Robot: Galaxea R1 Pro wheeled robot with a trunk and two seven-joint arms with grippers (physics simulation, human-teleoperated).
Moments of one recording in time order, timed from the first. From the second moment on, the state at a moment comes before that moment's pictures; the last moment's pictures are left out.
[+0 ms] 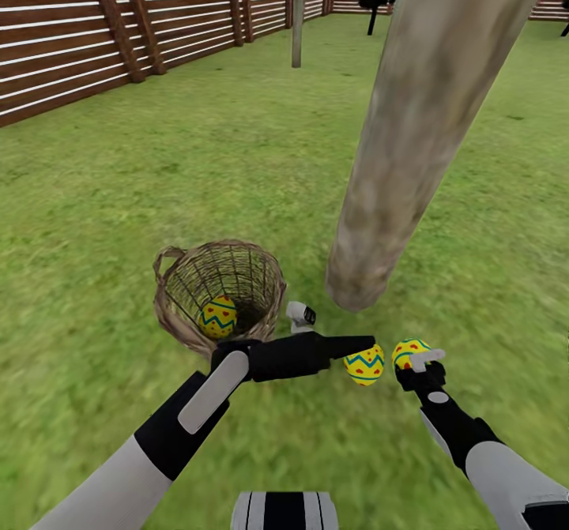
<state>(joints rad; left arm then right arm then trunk) -0.69 -0.03 -0.64 -1.29 1.23 0.72 -0.72 -0.73 -0.18 0.12 -0.37 0.11 -0.08 -0.13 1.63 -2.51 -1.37</state>
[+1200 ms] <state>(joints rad) -0.68 -0.03 -0.65 -1.29 1.23 0.66 -0.72 -0.73 -0.17 0.11 -0.43 0.11 -0.08 -0.14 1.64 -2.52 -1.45</state>
